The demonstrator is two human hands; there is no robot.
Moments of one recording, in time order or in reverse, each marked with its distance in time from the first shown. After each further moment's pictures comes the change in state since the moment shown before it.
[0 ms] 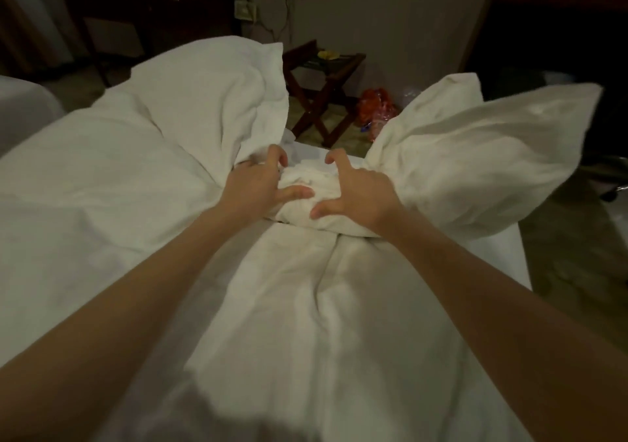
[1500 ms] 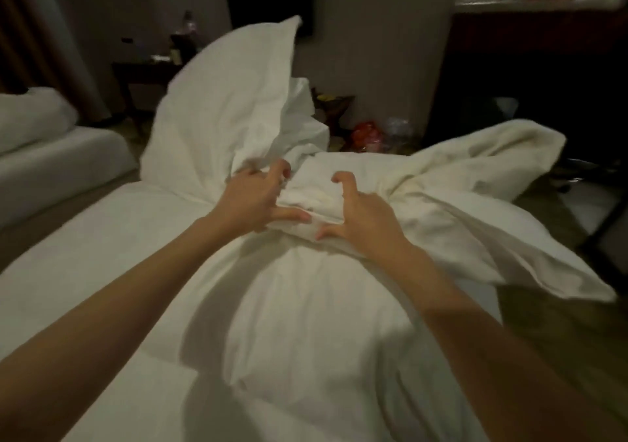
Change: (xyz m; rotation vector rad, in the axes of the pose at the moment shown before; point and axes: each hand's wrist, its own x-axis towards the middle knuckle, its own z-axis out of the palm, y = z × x) left_hand -0.288 0.049 -0.204 0.166 0.057 0.294; right_hand -0.314 -0.197 -0.014 0.010 0.226 0.003
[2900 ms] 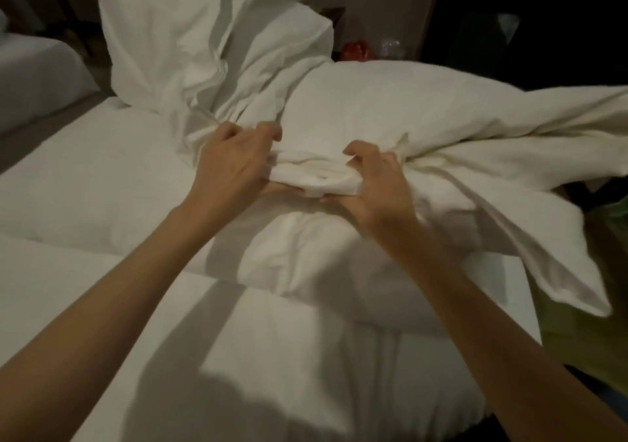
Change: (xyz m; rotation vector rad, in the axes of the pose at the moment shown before) left_hand -0.119 -0.037 0.023 0.066 0.308 0.171; right_hand -0.078 -0.052 0.095 0.116 0.577 -0.203
